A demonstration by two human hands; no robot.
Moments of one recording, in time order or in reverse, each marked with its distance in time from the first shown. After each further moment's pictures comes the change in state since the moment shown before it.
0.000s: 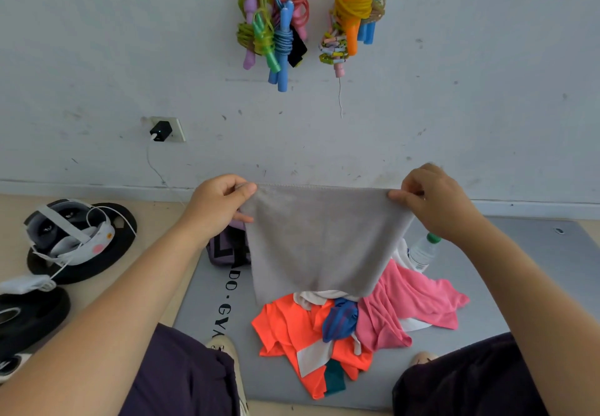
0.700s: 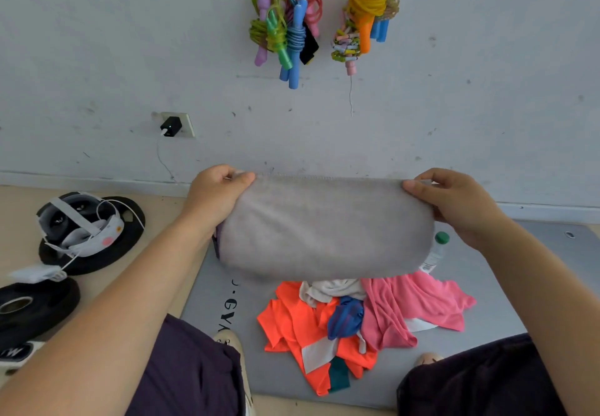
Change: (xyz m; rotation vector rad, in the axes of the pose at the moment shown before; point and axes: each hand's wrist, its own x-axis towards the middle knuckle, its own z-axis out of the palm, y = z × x) left_hand 0.000 0.003 -0.009 -0.032 0.210 -0.037; right_hand -0.005 -0.007 -0.008 0.712 -0.112 0.280
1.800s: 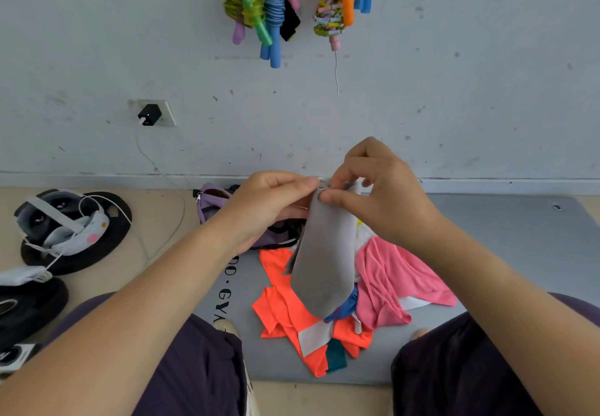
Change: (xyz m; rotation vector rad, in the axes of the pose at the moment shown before) left_hand -0.062 0.044 0.053 -0.448 -0.648 -0.062; right_hand -0.046 -0.032 0.074 -0.433 -0.027 -0.573
